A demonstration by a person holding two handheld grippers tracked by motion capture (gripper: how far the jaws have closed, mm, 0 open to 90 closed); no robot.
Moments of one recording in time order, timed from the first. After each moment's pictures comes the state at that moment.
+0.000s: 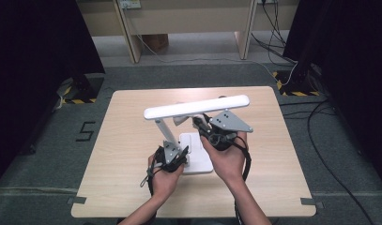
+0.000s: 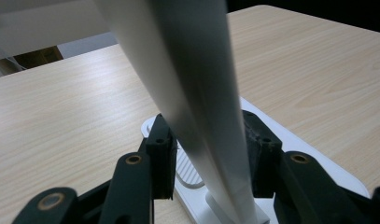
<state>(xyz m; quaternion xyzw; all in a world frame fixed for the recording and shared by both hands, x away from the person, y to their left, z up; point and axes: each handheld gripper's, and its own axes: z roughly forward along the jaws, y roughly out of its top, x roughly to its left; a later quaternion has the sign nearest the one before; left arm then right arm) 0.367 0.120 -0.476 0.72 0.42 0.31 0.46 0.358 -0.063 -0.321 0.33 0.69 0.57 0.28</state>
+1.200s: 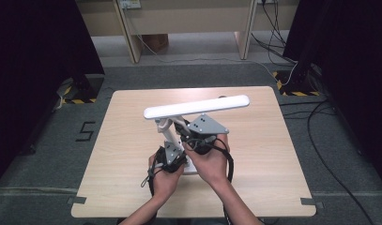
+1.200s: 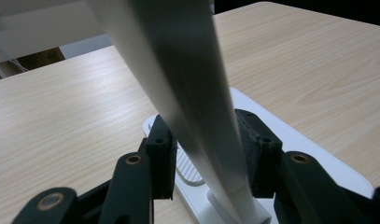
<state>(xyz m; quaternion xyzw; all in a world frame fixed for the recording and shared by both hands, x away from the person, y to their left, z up) 0.367 0.119 -0.477 0.72 0.42 0.32 0.45 0.356 -0.020 -0.330 0.29 0.73 0.55 0.26</state>
